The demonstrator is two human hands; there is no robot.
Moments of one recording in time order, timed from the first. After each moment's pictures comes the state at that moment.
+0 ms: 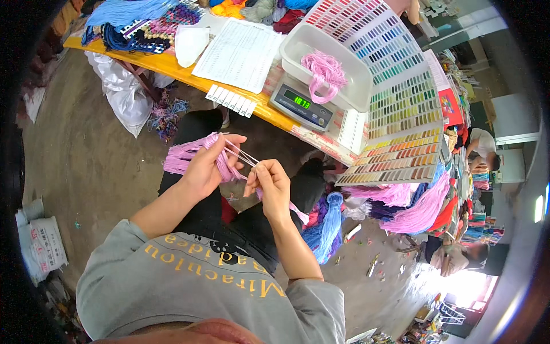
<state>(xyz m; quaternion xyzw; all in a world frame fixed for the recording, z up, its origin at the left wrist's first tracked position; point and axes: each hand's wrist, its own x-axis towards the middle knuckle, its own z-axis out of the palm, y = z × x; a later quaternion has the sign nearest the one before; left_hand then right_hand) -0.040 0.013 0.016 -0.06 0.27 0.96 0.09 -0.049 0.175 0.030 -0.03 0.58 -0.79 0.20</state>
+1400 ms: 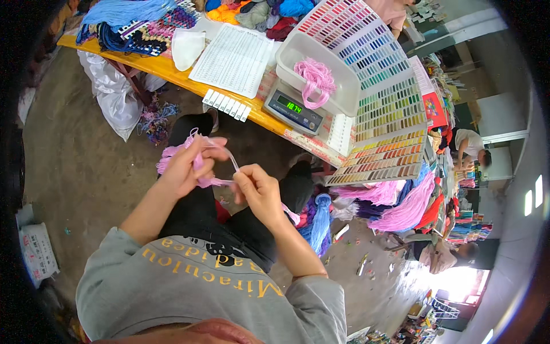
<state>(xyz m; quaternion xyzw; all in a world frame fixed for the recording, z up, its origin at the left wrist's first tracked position) -0.024 -0.033 0.019 -0.06 0.27 0.95 0.14 -0.039 0.162 0.058 -0.14 0.72 -0.64 0.21</state>
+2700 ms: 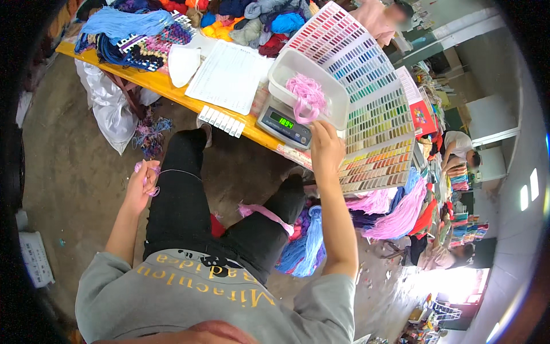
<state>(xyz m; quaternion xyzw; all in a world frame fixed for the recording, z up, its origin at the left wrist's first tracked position) 0.040 -0.134 -0.064 -0.25 0.40 0.88 -0.01 -0.187 0.230 0.086 -0.26 0.91 -0.17 -0.27</state>
